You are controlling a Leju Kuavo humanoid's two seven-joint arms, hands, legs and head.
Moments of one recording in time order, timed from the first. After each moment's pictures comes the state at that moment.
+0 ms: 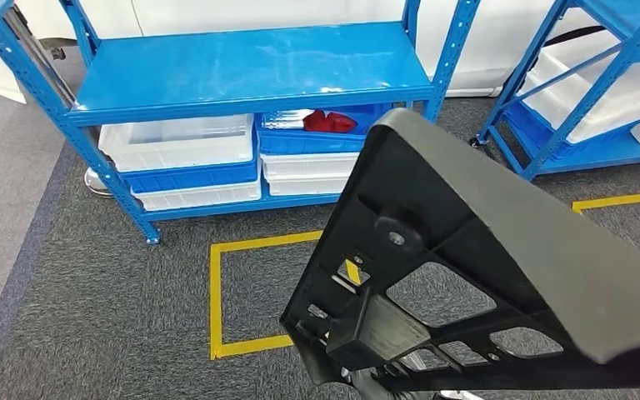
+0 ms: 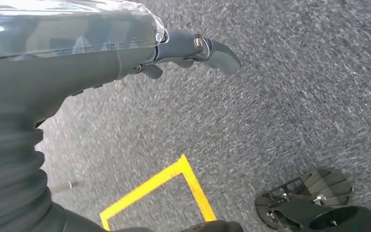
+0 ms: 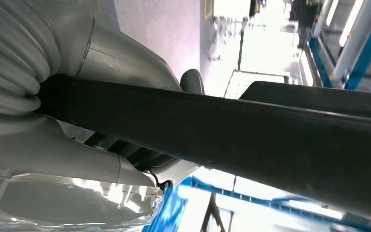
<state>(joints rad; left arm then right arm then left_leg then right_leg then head) -0.08 -0.09 0.43 -0.19 -1.02 0.12 -0.05 0.20 -0.15 0.40 -1.85 0.04 0.34 -0.69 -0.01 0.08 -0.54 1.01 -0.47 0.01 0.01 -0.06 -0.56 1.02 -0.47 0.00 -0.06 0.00</state>
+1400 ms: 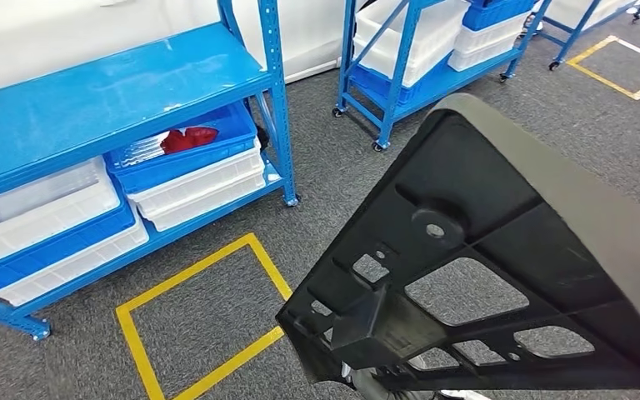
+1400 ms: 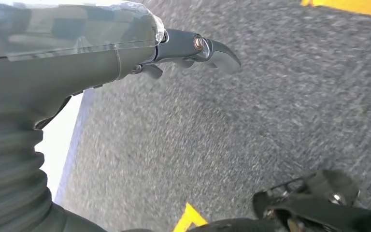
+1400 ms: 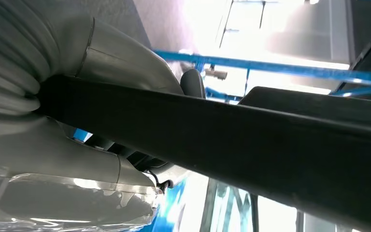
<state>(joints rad) -0.08 -0.09 0.43 -0.20 -1.02 0.11 -0.02 0.19 -0.15 0.40 -1.86 0.03 0.38 -0.69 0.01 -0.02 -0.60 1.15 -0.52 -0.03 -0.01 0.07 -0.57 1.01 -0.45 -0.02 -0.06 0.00</state>
